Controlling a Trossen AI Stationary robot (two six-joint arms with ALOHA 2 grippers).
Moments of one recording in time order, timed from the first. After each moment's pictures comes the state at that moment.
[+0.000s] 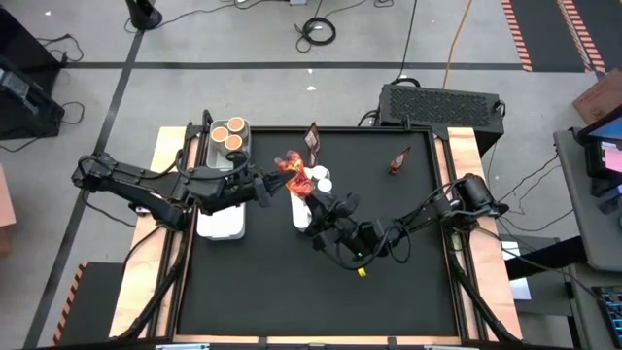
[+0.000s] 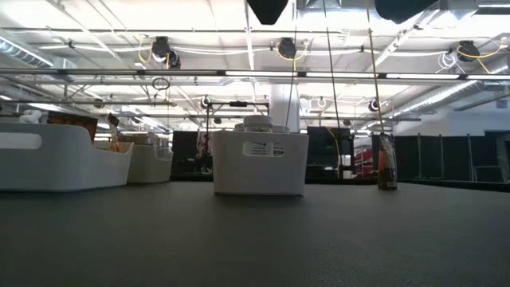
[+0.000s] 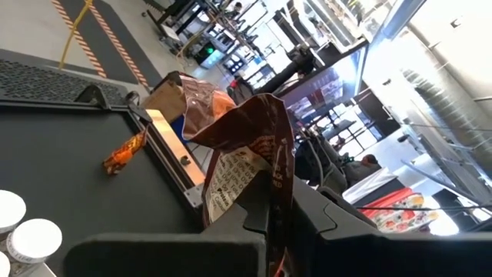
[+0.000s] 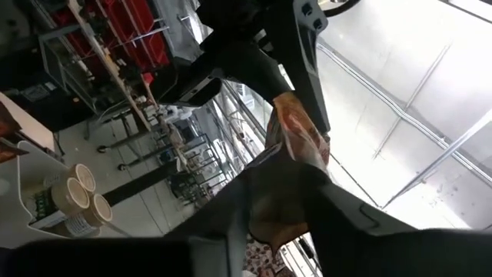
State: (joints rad) left arm -0.23 1.19 1.08 0.11 -0.58 -0.88; right arm 0.33 1.90 1.10 1.49 0.91 -1.72
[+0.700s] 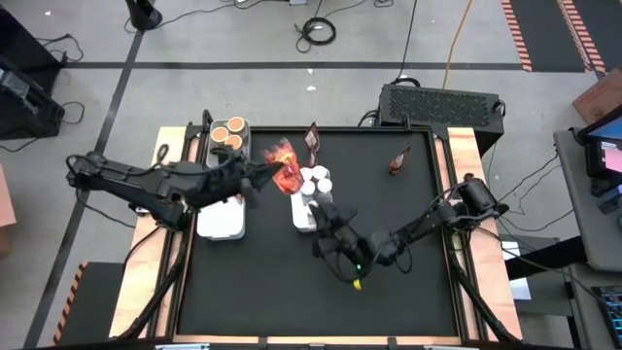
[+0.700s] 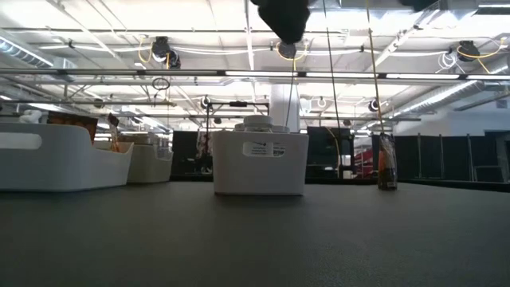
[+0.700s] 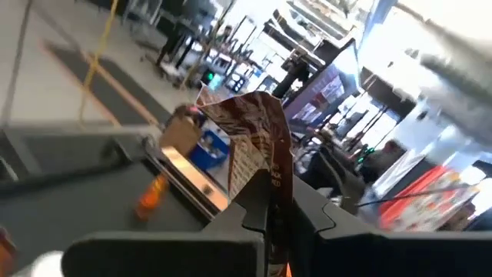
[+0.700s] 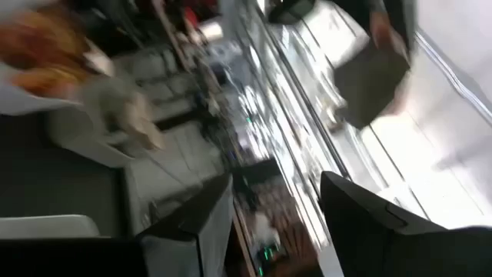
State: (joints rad) left arm -0.23 1.10 1.07 0.09 -0.62 -0.60; right arm 0.42 1.90 1.10 1.28 1.19 -1.66
